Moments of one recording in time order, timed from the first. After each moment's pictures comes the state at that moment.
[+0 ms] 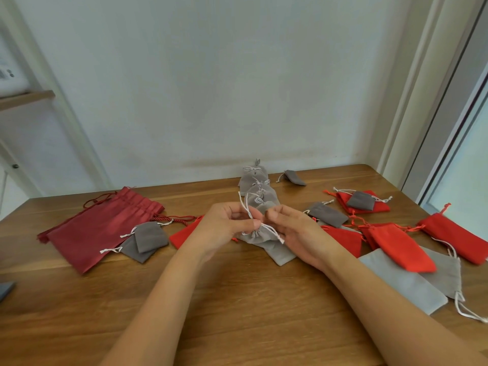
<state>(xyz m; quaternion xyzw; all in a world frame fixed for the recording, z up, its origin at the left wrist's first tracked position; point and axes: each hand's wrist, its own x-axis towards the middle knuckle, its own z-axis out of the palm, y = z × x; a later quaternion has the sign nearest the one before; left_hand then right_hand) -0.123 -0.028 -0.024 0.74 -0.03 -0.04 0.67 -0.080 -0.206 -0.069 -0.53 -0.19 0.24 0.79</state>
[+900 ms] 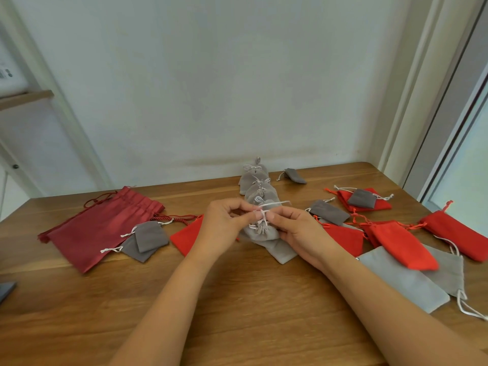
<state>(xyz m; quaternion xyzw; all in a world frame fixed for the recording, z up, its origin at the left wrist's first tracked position) -0.116 -0.034 -0.039 0.78 -0.04 0.13 0.61 -0.082 -0.202 -0.071 -0.55 -0.17 0.21 0.79</state>
